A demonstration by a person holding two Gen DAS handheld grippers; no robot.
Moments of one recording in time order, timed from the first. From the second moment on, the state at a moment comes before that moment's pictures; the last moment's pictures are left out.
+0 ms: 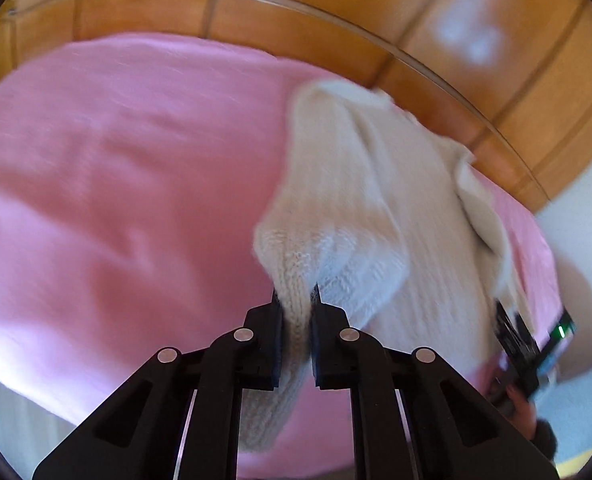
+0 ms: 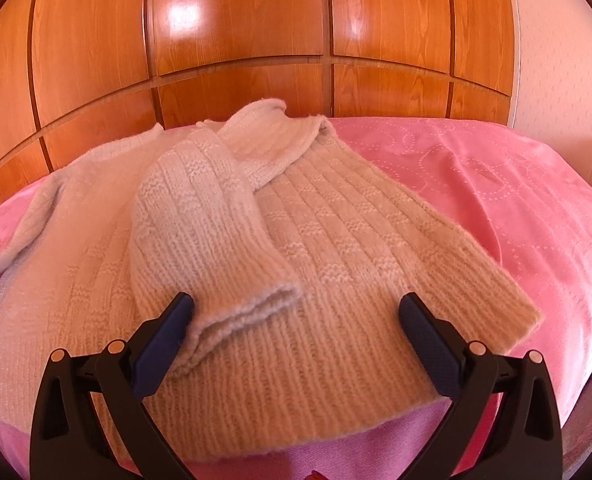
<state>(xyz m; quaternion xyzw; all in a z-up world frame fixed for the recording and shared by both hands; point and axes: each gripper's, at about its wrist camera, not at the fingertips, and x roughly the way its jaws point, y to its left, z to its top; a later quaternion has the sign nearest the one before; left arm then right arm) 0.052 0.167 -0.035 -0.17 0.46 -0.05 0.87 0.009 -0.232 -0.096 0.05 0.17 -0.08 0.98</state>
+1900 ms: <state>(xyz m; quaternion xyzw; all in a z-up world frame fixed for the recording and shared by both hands) 0.080 0.072 -0.065 -0.11 0.39 -0.06 0.91 0.008 -0.229 -0.100 0.05 0.15 -0.07 0.98</state>
